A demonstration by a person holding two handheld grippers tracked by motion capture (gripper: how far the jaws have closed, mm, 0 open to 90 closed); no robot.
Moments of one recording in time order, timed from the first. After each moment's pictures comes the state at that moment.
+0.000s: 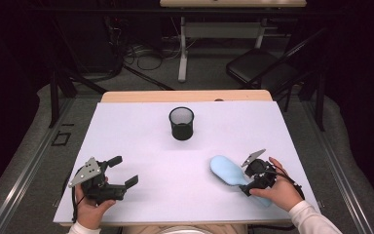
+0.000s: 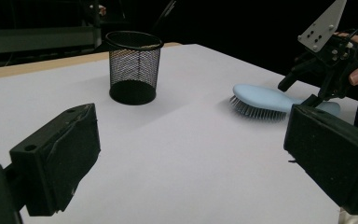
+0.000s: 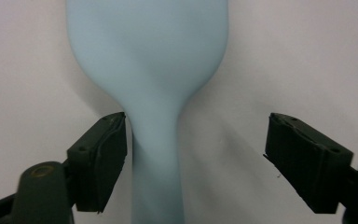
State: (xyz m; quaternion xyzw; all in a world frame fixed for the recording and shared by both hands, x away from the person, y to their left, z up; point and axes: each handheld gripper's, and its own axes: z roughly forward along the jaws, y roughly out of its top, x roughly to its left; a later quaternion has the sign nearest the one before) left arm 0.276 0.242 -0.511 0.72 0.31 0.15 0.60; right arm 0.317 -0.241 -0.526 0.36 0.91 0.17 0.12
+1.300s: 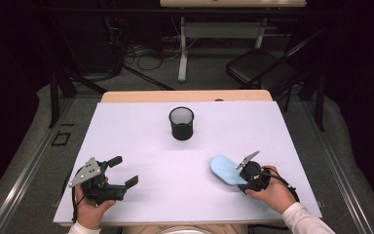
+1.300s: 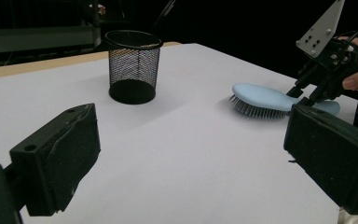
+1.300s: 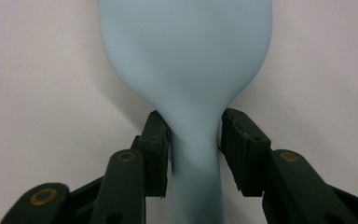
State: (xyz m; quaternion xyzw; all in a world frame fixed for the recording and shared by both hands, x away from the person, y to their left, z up) left arm 0.276 0.242 -0.511 0.72 0.31 0.15 0.60; right arm 0.312 -0.226 -0.529 0.38 0.91 0.15 0.10
